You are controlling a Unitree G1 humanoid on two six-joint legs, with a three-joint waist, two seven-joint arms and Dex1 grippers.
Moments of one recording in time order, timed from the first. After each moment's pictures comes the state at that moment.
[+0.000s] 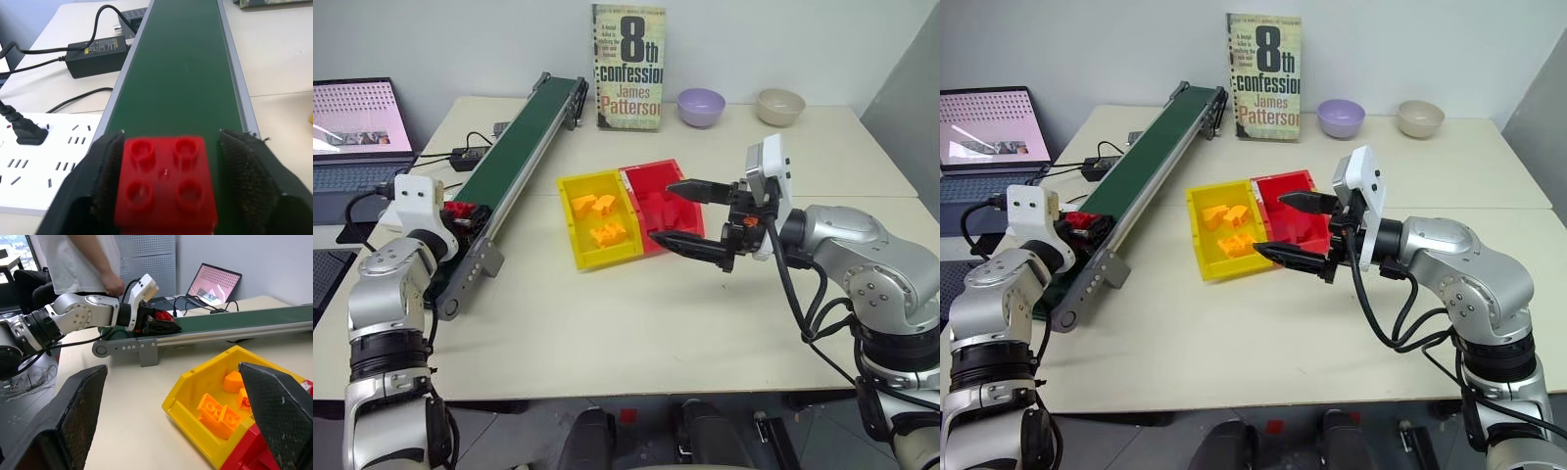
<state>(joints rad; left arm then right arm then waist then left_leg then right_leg) -0.47 0.67 0.36 0.27 -0.27 0.50 -0.42 -0.64 -0.55 0.01 -0.46 0.77 0.85 0.74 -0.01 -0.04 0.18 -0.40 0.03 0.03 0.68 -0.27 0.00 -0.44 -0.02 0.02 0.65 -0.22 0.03</state>
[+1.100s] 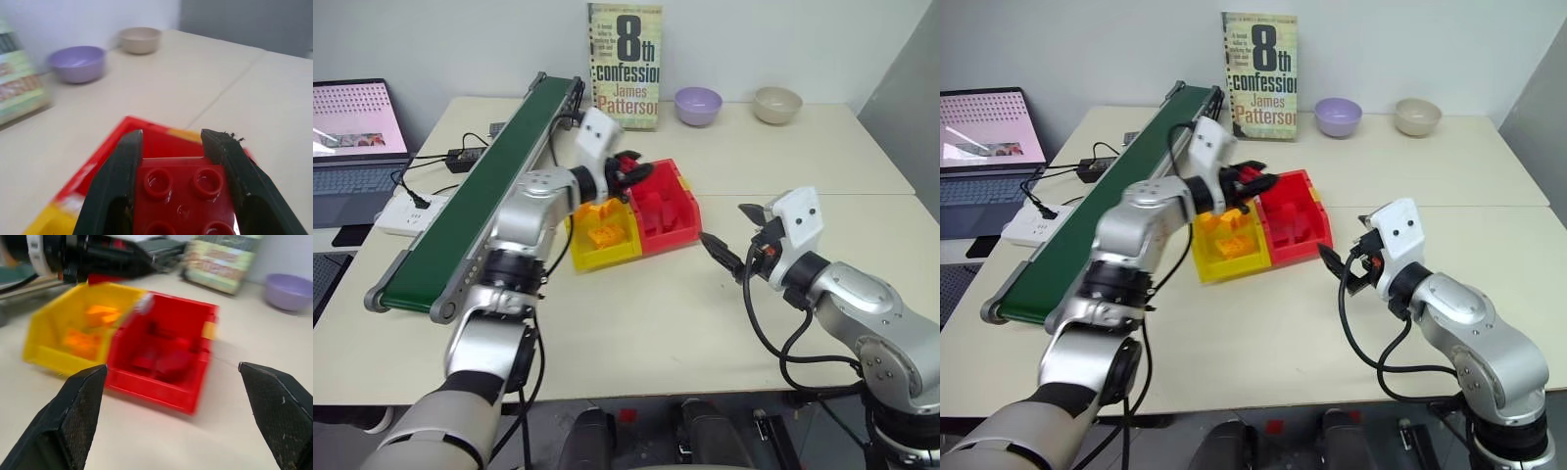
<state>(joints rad) -1.00 0.31 -0.11 0.51 -0.23 0.38 -0.73 -0.29 -0.47 -0.06 -0.77 0.53 0.98 0.19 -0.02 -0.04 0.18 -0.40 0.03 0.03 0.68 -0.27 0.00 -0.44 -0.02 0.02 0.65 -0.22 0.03</state>
